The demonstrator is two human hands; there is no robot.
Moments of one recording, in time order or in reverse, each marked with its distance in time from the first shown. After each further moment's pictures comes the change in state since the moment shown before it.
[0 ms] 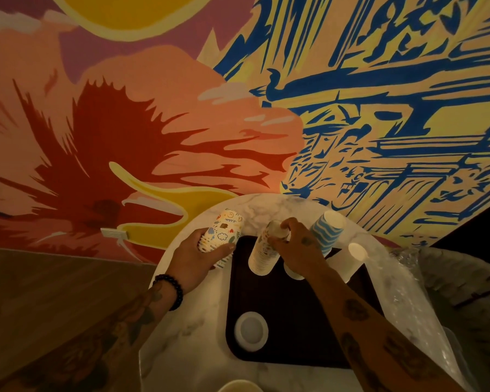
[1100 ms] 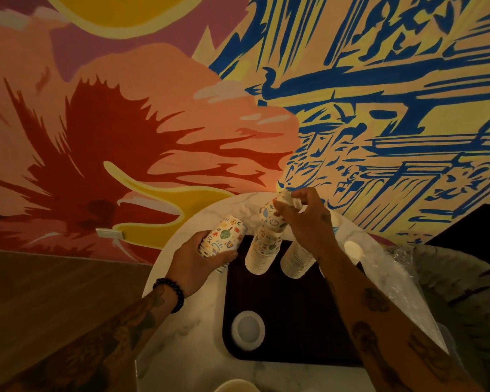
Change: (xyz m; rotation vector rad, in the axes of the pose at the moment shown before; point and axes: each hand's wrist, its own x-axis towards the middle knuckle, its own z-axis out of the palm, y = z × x) left_hand -0.008 0.003 0.005 0.169 0.005 0.113; right_hand 0.004 -0.035 -0.045 0.428 0.211 -0.019
